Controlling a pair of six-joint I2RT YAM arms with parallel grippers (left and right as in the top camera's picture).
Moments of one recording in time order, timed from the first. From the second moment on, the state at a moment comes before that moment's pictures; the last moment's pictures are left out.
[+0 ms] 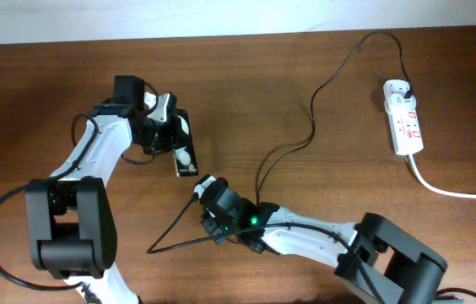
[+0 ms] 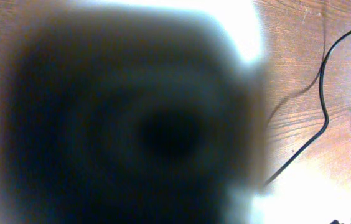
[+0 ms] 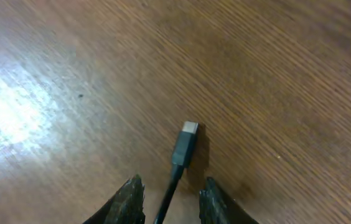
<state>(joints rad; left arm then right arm) -0.04 1.93 1.36 -0.72 0.56 -0.15 0.96 1.80 0.90 -0.05 -0.01 0.25</state>
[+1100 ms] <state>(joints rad) -0.04 1.93 1.36 -0.72 0.56 -0.15 0.96 1.84 0.90 -0.02 -0.02 0.29</state>
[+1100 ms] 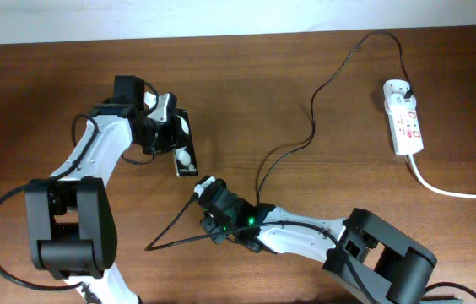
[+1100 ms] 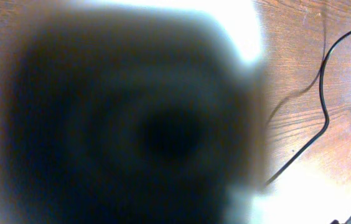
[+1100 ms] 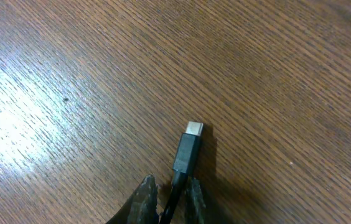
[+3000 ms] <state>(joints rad) 0.02 1.93 1.35 -0.68 0.86 -0.02 0.72 1.80 0.90 -0.08 -0.57 0.54</state>
